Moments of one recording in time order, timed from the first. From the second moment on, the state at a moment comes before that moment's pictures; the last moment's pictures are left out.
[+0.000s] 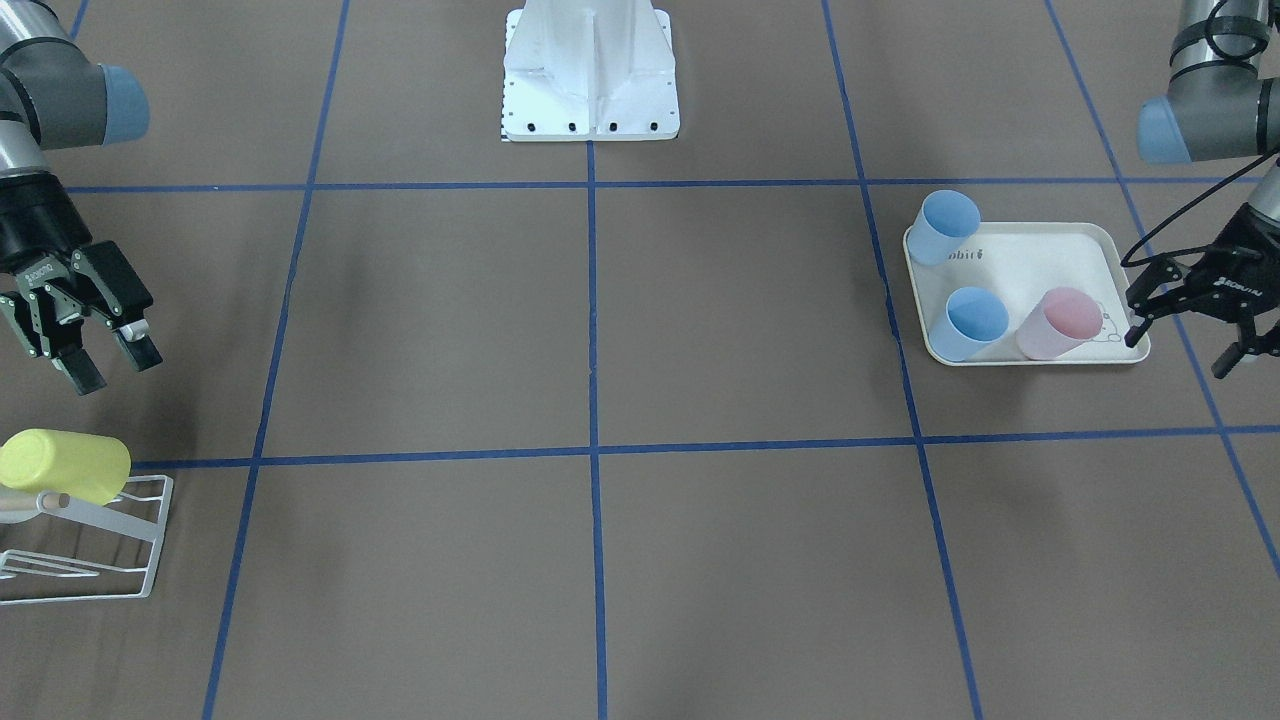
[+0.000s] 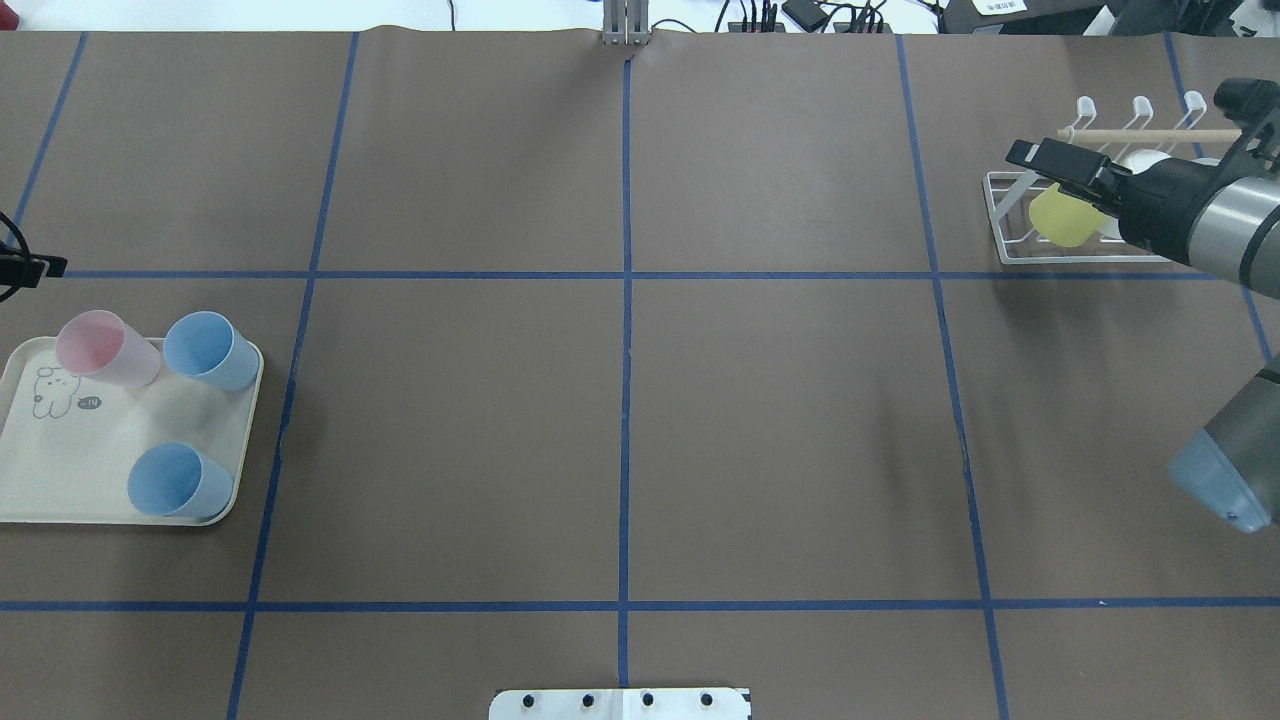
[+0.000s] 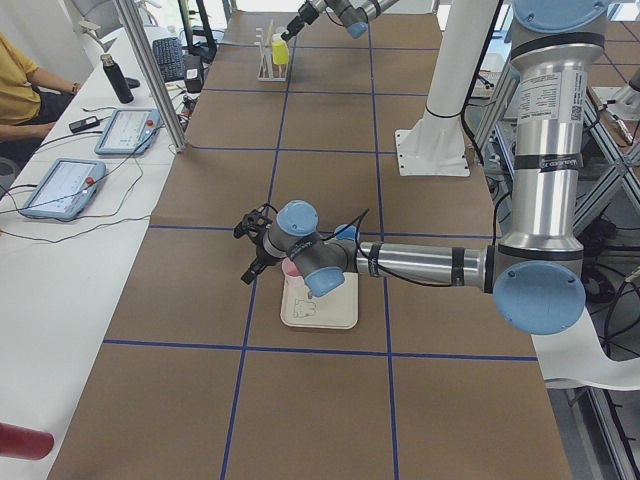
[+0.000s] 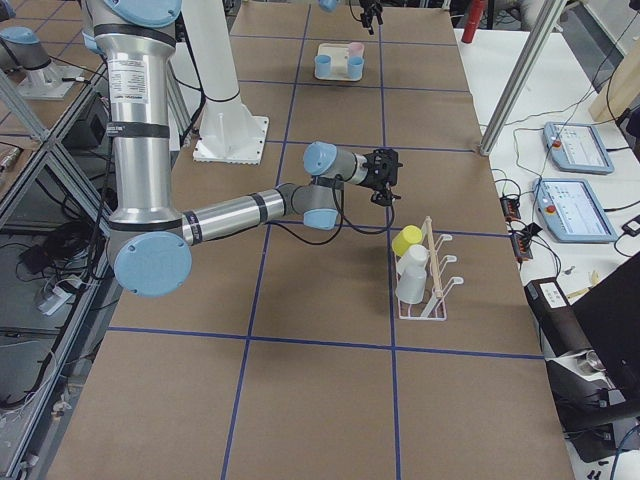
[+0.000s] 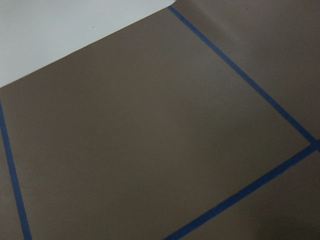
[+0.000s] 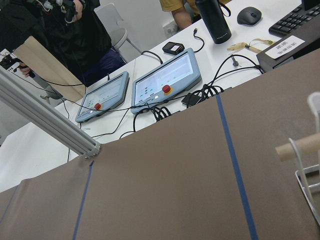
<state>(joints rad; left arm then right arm) -1.17 -1.54 -1.58 -2.44 -2.15 -0.36 0.90 -1.55 1.77 -0.39 1.63 1.39</state>
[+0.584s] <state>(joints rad) -1.16 -1.52 -1.65 -2.21 -2.22 -0.40 0.89 -1.55 1.77 -0.39 1.63 1.40</state>
